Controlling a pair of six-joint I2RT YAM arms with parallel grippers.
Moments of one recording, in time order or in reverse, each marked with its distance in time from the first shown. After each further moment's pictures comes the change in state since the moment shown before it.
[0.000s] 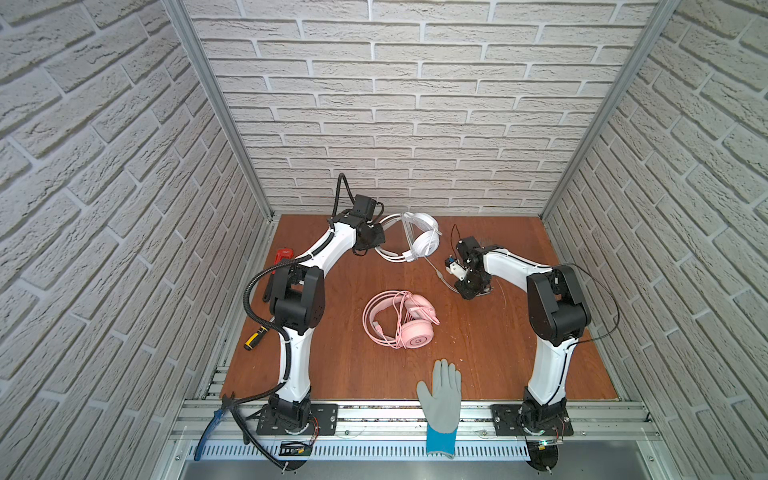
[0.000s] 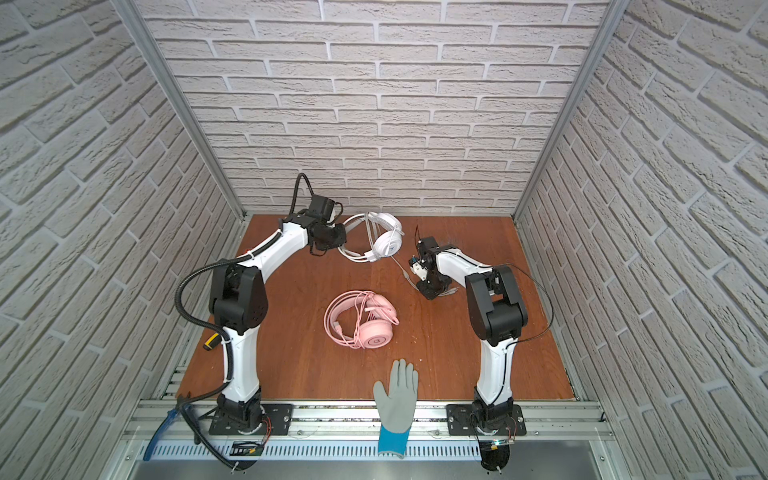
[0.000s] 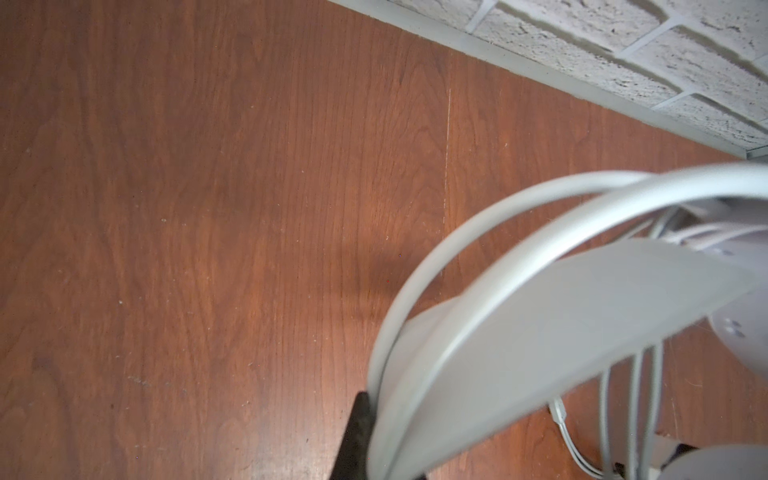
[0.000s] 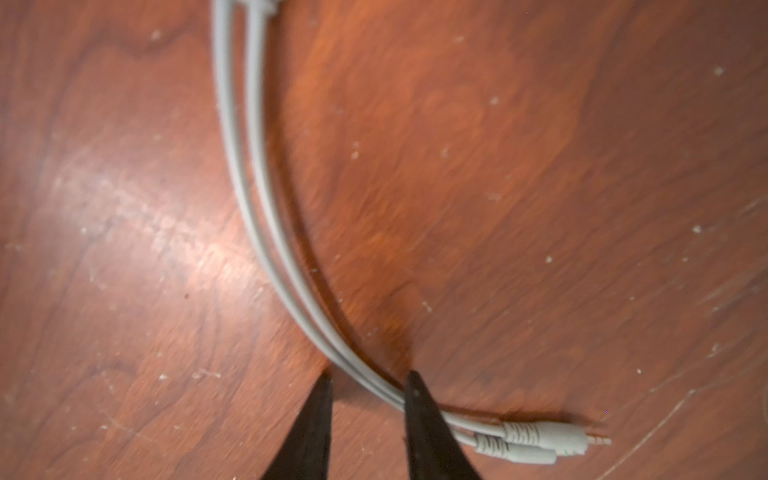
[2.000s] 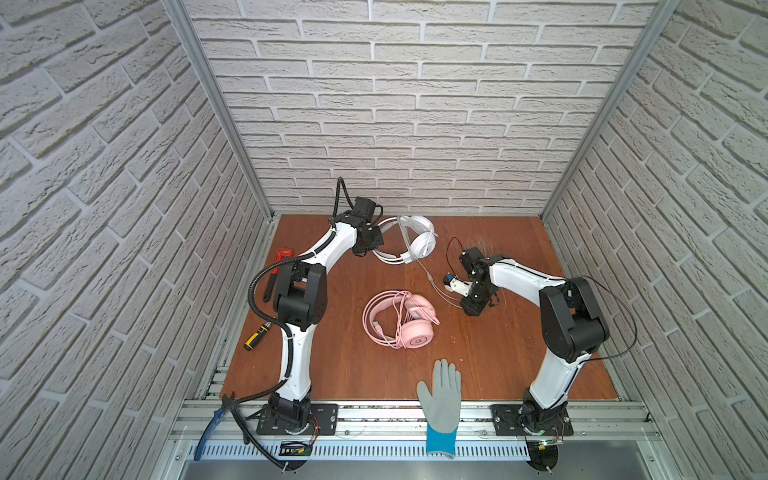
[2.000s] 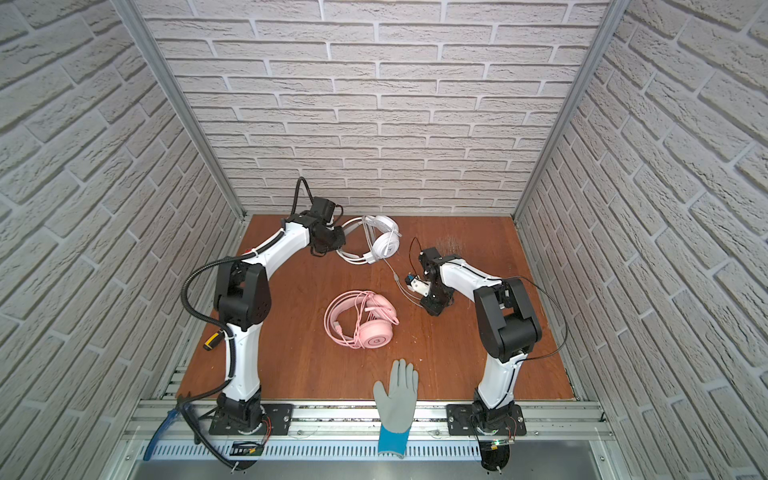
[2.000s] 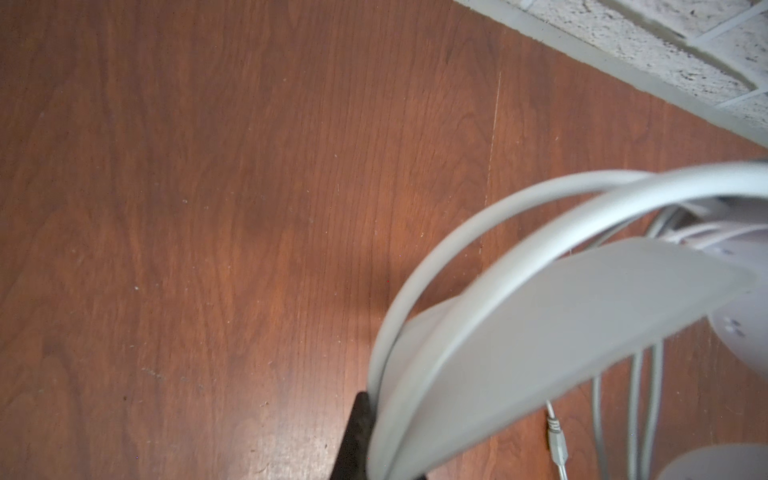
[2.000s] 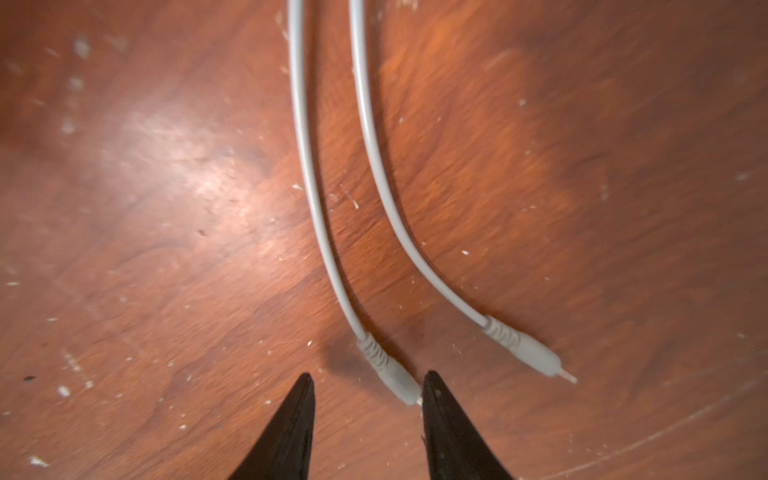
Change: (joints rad) left arm 0.009 0.048 0.026 -0.041 -0.029 -0.028; right arm 0.019 -0.134 -0.162 -0.039 -0.041 -0.214
